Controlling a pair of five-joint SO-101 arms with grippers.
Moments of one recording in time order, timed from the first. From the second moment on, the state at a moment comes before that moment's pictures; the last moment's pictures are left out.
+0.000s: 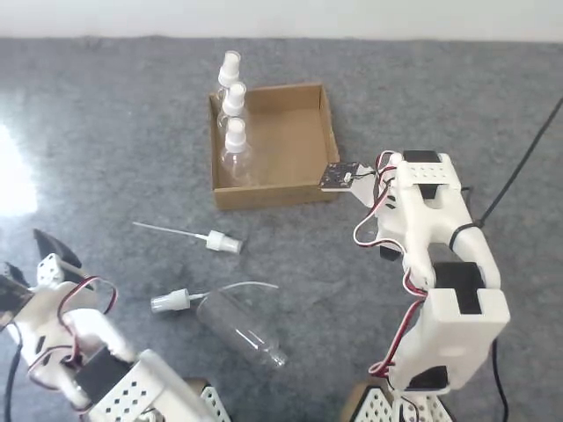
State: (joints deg) left arm -53.4 -99.3 90.8 41.3 15.8; right arm -4.3 15.8 14.8 74.5 67.6
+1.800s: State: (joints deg) left arm -53.4 -99.3 90.8 41.3 15.8; right arm -5.0 8.0 14.8 77.4 66.2
